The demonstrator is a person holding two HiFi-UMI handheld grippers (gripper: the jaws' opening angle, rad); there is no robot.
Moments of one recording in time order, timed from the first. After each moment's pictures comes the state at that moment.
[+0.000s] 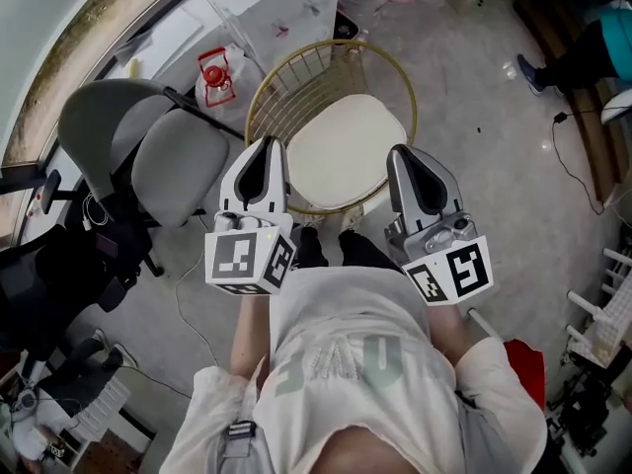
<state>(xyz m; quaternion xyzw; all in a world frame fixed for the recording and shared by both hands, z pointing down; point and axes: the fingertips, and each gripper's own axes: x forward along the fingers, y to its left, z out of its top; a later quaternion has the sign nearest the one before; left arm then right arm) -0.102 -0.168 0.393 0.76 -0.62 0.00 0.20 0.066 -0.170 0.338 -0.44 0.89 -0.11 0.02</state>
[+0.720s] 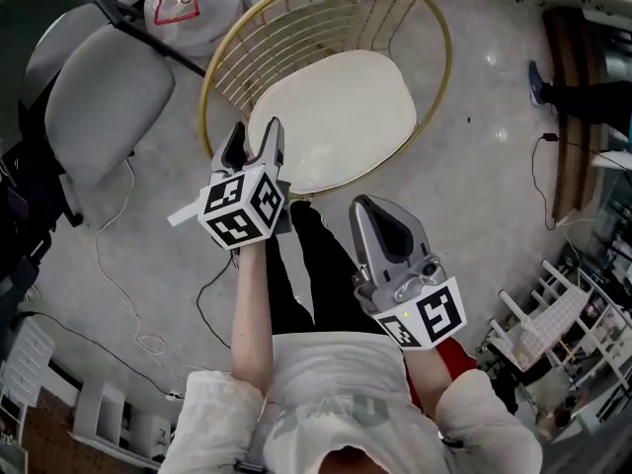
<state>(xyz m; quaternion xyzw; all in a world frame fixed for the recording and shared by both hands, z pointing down) -0.121 -0.157 0.725 0.58 -0.67 0.02 0.47 0.014 -0.133 0.537 -0.33 0.90 -0.24 -0.13</state>
